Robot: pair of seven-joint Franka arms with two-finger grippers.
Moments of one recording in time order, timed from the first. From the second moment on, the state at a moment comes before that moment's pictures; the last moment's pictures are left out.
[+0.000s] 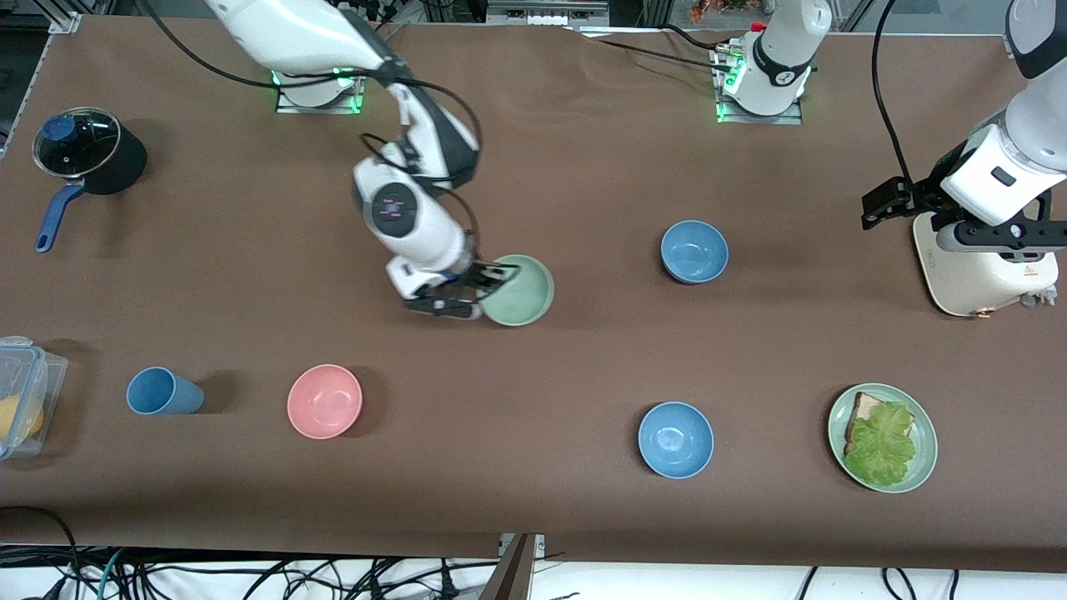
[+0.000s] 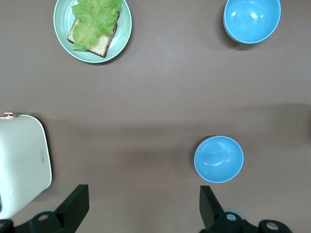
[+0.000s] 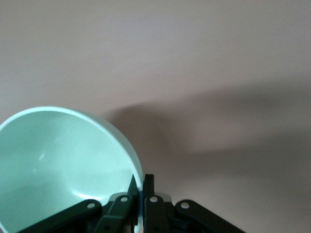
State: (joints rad) left arm 0.00 0.00 -0.05 -1.71 0.00 1.64 -0.07; right arm 0.51 0.65 0.20 -1.65 0.12 2.38 0.80
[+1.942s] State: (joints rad) left arm 0.00 0.00 -0.05 -1.71 0.00 1.64 -0.07; right arm 0.31 0.30 0.02 -1.47 0.06 1.76 0.41
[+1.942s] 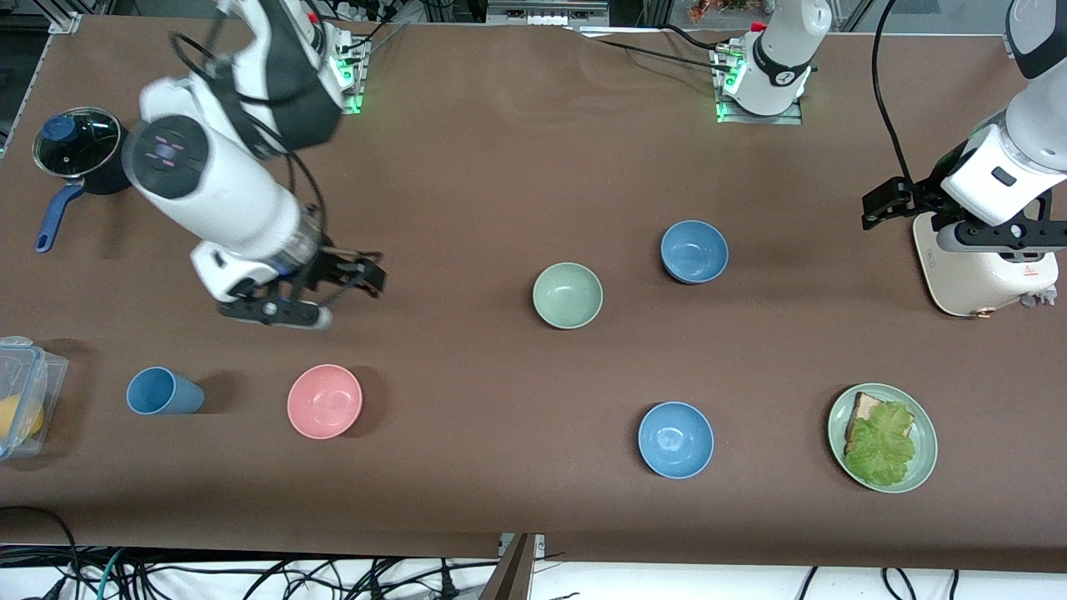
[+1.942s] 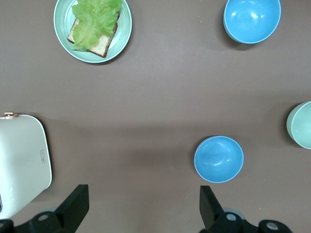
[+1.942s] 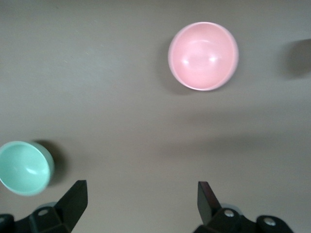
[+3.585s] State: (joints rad) left arm 0.00 0.00 -0.05 -1.71 0.00 1.64 -0.07; right arm 0.11 0.02 0.01 -1.65 0.00 1.59 0.05
